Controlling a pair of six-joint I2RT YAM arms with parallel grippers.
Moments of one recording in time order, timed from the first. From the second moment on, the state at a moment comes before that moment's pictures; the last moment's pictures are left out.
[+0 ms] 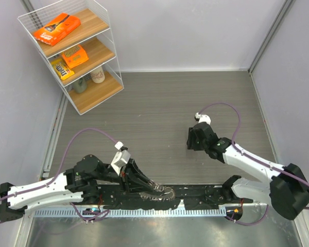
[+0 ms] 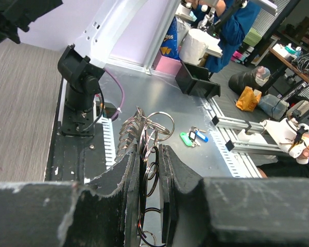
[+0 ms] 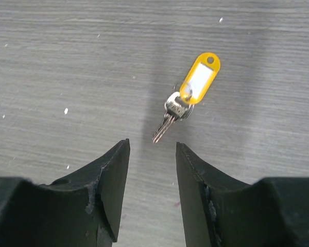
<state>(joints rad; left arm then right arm) -1.26 0.48 0.42 0.21 0.49 -0.48 0.64 1.08 0.55 -0.29 0.23 0.52</state>
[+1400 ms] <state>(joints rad) -1.26 0.40 0.40 0.16 0.49 -0.45 0.47 1.40 0.57 0.02 0.10 0.43</state>
